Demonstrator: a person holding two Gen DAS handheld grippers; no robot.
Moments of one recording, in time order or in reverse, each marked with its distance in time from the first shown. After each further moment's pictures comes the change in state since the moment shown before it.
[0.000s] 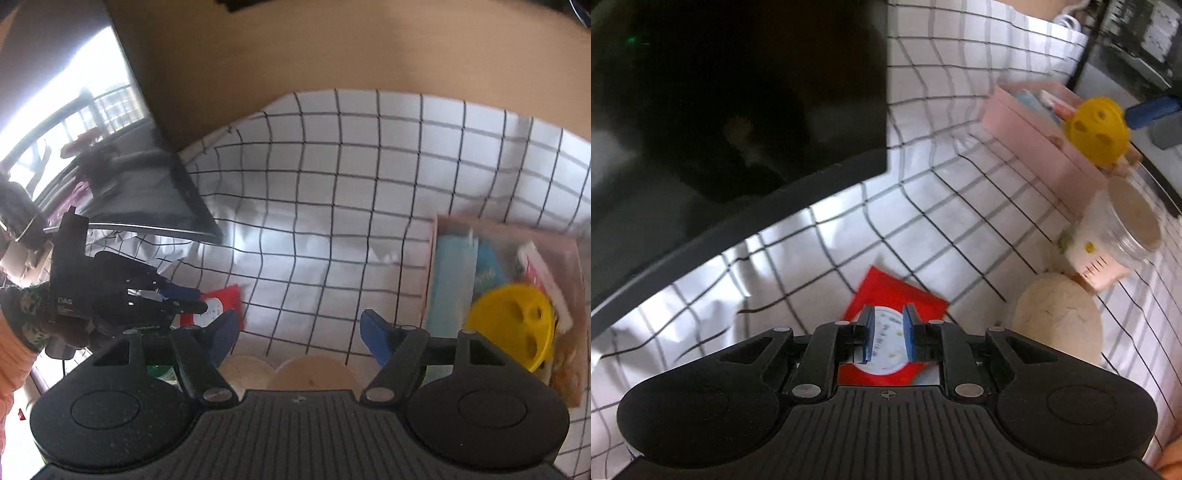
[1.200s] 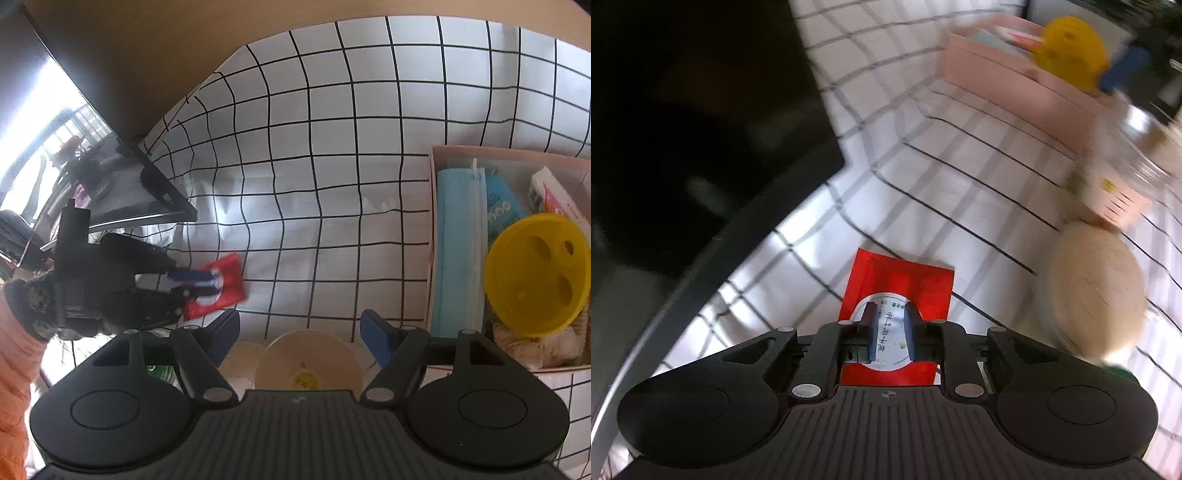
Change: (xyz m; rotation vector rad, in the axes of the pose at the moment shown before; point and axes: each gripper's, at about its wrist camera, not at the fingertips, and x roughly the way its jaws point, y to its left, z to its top) left arm 0.036 -0.004 0.016 0.253 0.063 0.054; right arm 0.036 -0.020 -0.008 0.156 0.106 0.043
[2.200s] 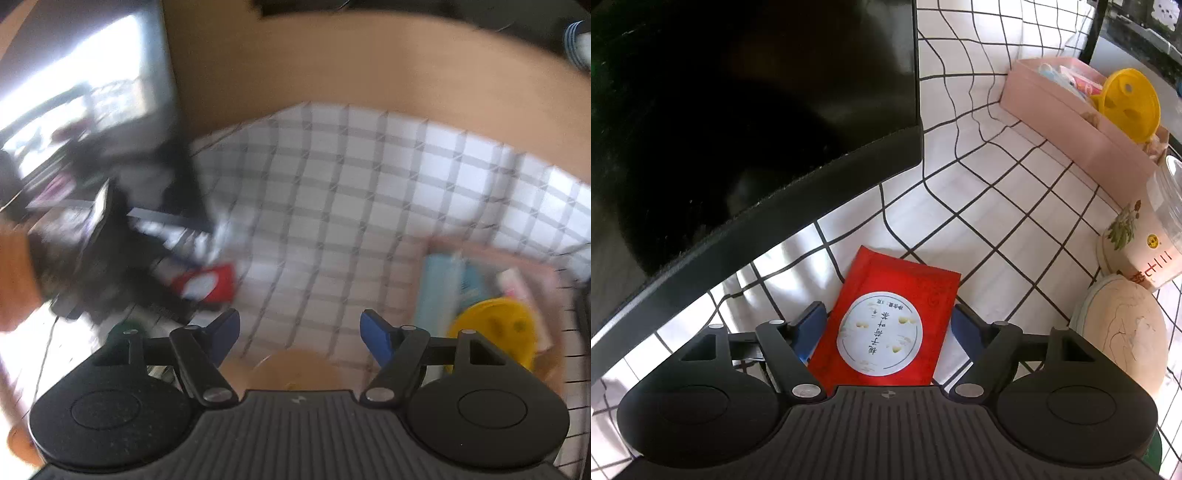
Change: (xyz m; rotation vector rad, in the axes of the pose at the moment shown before) left arm 0.005 0.024 -0.013 -0.190 -0.058 0.012; right arm -0.038 0.039 -0.025 -0.279 -0.249 -0.174
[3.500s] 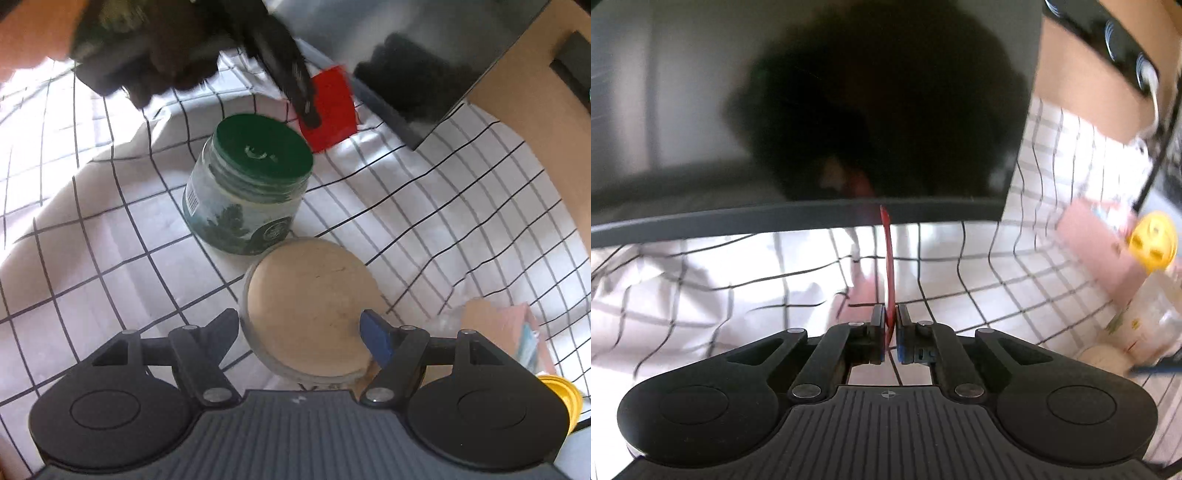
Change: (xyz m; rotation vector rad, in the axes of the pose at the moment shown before) left arm -0.082 0.012 -0.086 -0.435 -0.367 0.144; right arm 0.067 0.139 -0.150 -0.777 0.060 -0.077
